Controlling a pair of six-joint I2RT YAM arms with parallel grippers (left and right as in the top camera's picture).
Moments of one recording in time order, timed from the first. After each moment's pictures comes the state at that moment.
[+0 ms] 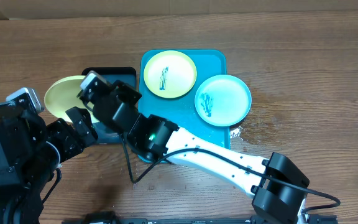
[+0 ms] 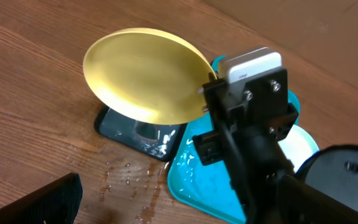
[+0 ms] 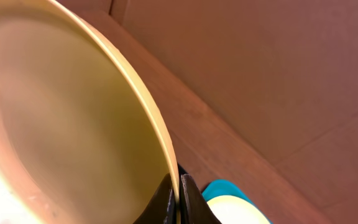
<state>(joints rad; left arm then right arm) 0.08 1.02 1.74 -1.50 0.02 -0.43 1.10 1.98 1.69 -0.12 0.54 -0.20</state>
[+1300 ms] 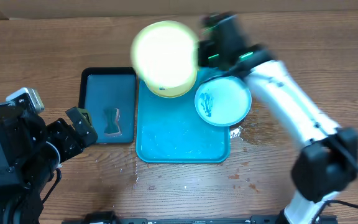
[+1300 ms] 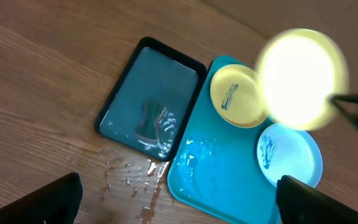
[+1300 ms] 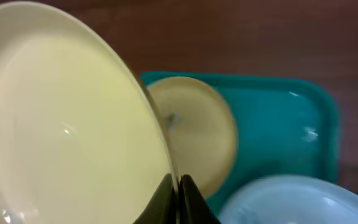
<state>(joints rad) 0.08 1.02 1.74 -1.50 0.02 -0.43 0.34 1.87 1.69 -0.66 -0.23 0.44</state>
